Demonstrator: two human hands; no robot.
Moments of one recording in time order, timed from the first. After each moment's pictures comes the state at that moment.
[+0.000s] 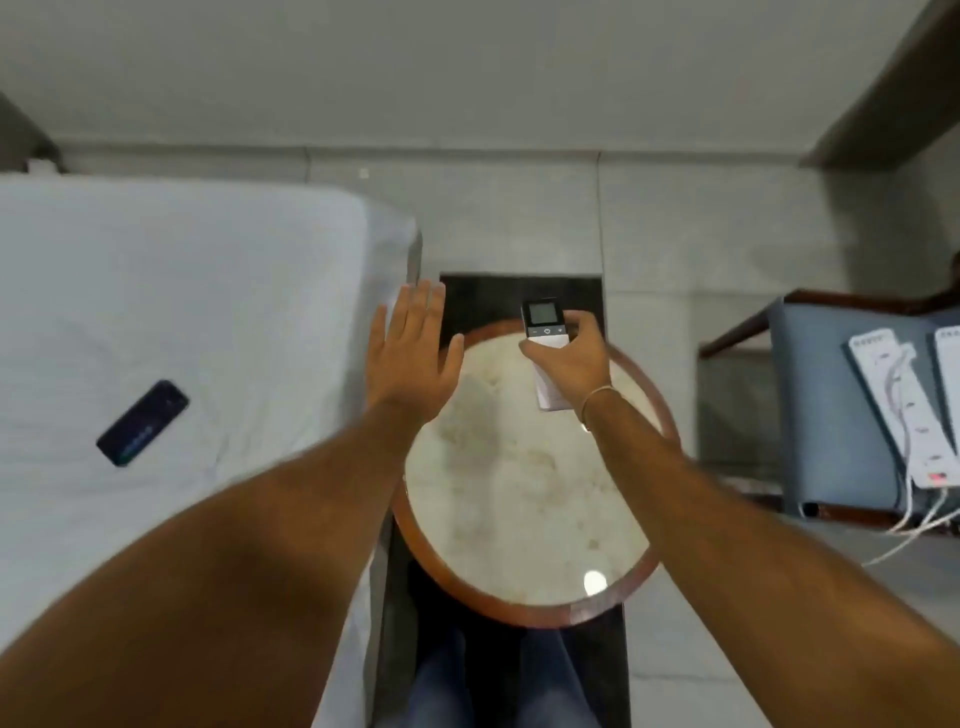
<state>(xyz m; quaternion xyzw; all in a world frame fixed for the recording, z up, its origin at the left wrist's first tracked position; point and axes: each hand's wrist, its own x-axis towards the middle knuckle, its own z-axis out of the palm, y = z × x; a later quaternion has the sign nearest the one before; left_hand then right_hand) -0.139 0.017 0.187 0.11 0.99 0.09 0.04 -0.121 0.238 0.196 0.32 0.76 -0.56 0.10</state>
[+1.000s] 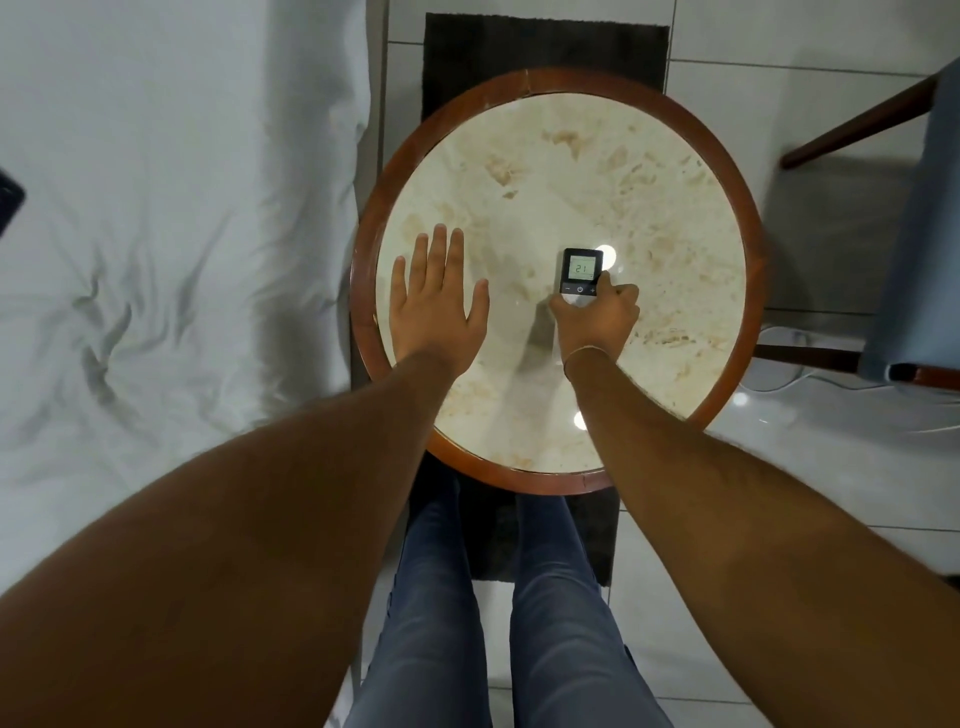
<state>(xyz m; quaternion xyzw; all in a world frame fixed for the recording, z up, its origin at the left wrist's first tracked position) -0.021 0.035 -0.037 0.04 0.97 0.07 0.22 -0.005 0.226 -0.091 0.41 0.85 -0.30 0.12</state>
